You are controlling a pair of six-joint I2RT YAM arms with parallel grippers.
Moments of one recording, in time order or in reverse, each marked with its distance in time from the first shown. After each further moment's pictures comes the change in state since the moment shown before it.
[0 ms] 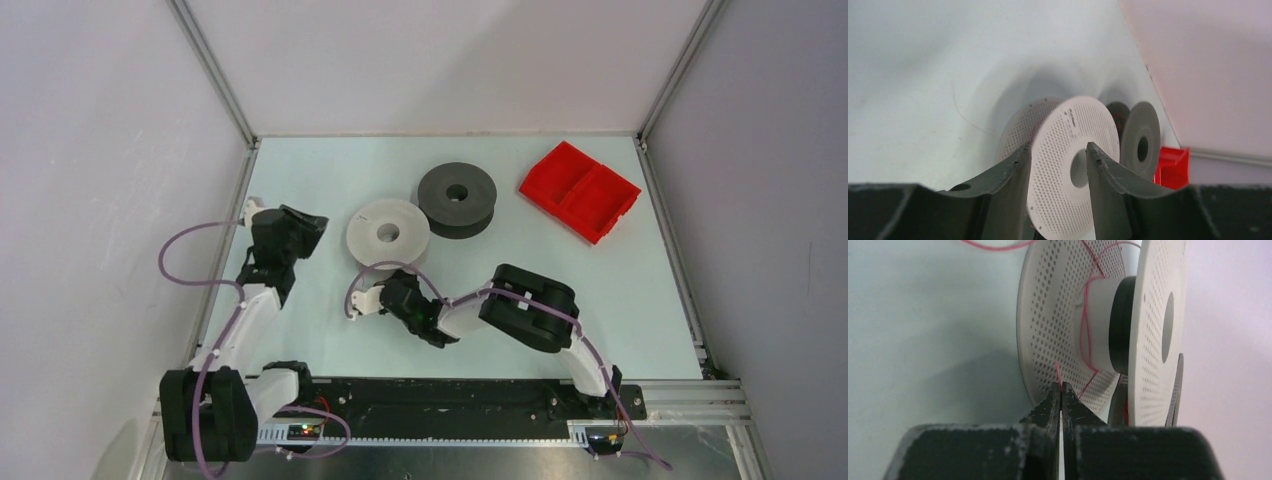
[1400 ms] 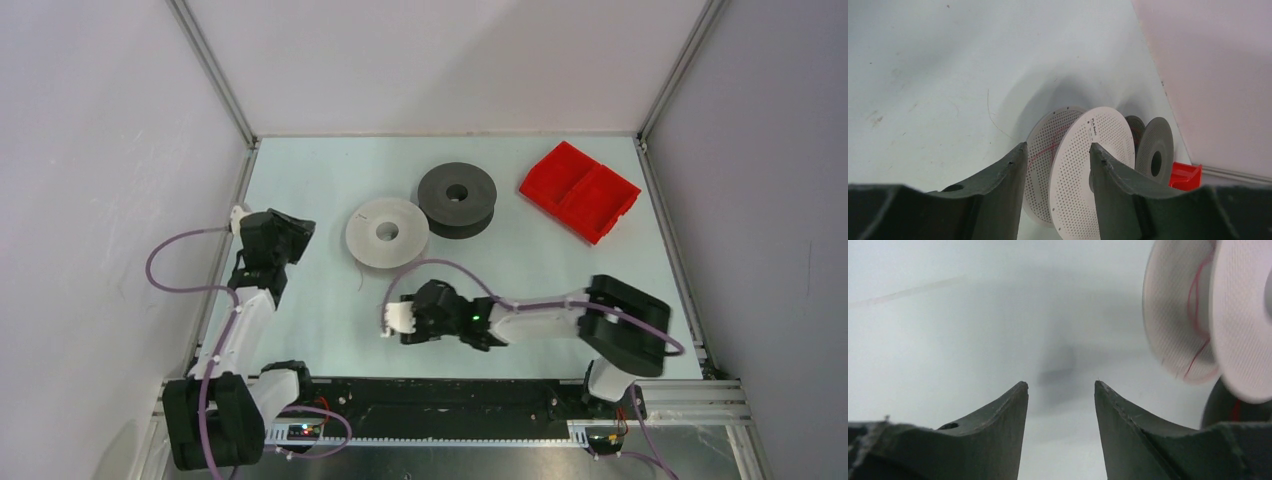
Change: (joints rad) left arm 0.104 -0.060 -0.005 -0.073 -0.024 0.020; right arm 0.043 -0.418 -0.178 -0.476 -0.412 0.243
